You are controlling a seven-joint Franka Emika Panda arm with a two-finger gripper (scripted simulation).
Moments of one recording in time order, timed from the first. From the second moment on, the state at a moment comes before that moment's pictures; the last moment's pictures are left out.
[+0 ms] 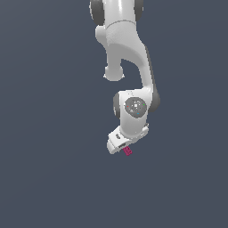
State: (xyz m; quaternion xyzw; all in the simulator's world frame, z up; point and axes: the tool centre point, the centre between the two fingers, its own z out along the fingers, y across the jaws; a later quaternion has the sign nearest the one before) arm 0.066 0.065 0.062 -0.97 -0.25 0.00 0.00
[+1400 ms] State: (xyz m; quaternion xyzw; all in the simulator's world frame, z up) arm 0.067 0.065 0.012 -0.97 -0.26 0.00 0.00
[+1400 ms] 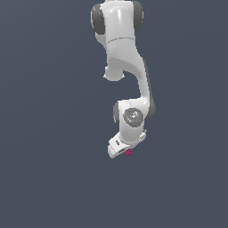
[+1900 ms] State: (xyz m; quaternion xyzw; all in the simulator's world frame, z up) arm 0.071 0.077 0.033 -0.97 -0.26 0.00 0.00
